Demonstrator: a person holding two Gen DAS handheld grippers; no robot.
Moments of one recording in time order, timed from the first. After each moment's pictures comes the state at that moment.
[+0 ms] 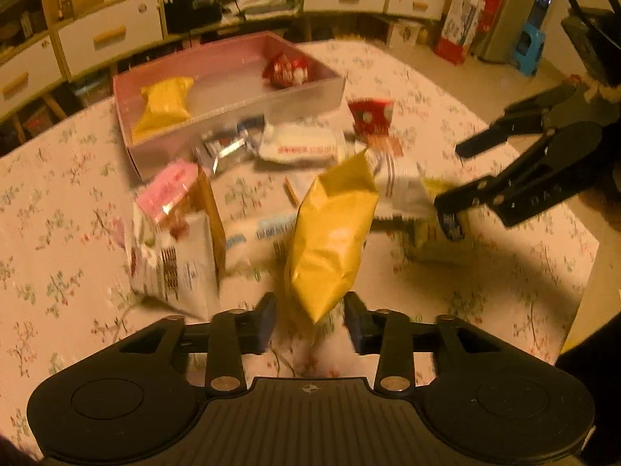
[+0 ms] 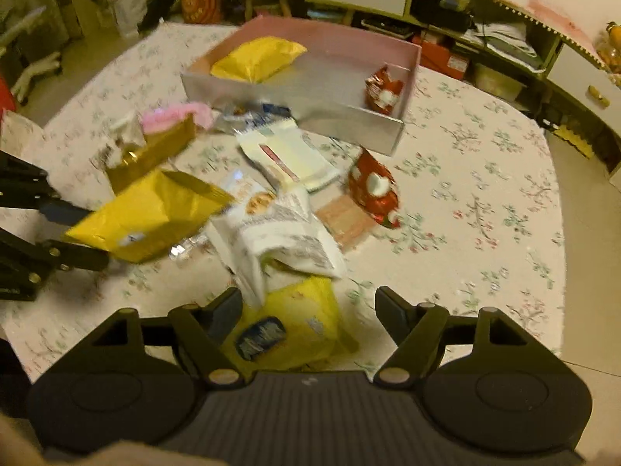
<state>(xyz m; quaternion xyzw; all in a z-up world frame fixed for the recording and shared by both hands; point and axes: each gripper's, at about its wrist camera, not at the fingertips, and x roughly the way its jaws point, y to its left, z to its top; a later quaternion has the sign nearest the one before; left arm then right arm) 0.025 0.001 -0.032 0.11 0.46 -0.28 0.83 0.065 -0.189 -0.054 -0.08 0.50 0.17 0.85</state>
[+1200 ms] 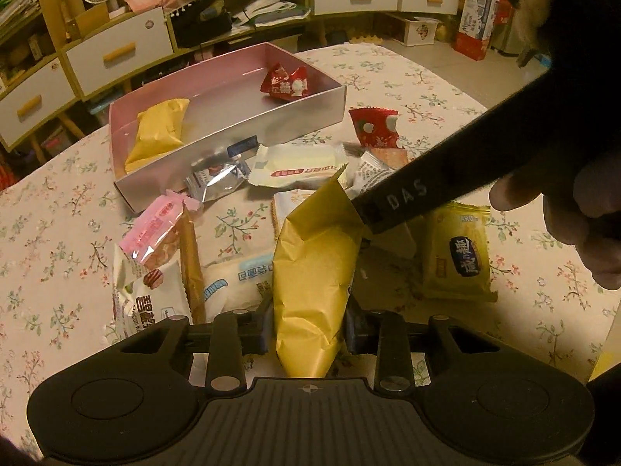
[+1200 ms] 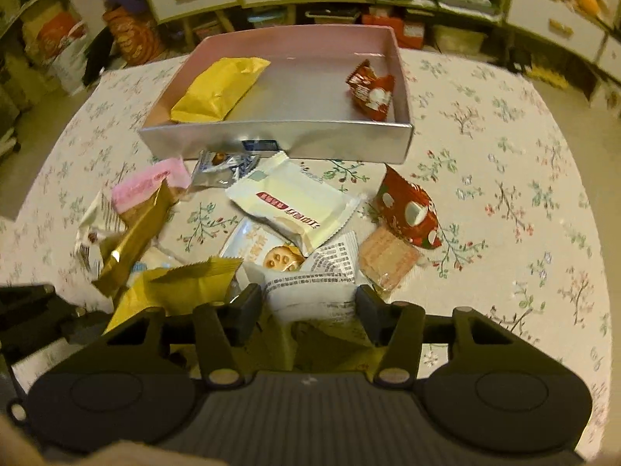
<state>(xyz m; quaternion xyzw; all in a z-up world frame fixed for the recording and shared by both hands) 0.034 -0.043 -0.037 0.15 0.45 -0.24 0.84 0.101 -0.155 -0.064 0.00 0.51 0.09 0.85</state>
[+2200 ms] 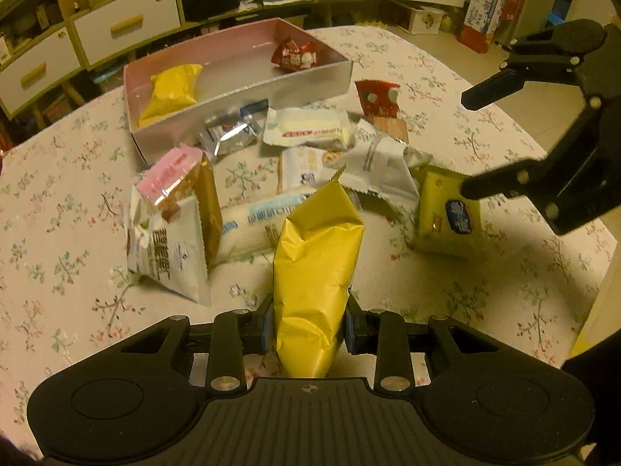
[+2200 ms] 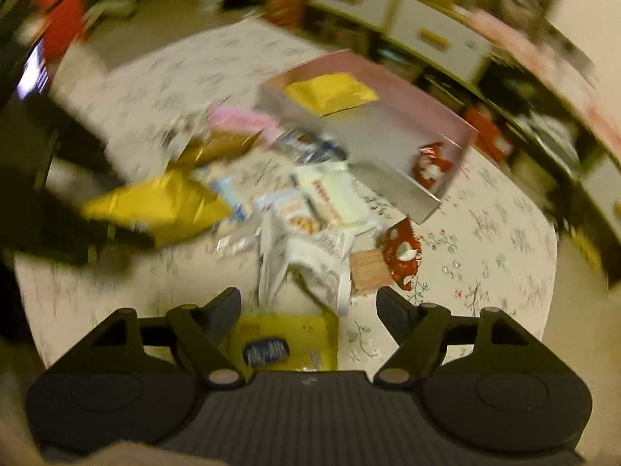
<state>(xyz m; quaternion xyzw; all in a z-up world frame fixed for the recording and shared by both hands) 0.014 -0.018 -0.036 0.12 0.49 -0.24 0.83 0.041 -0.166 -0.032 -0.28 0.44 0.27 0.81</state>
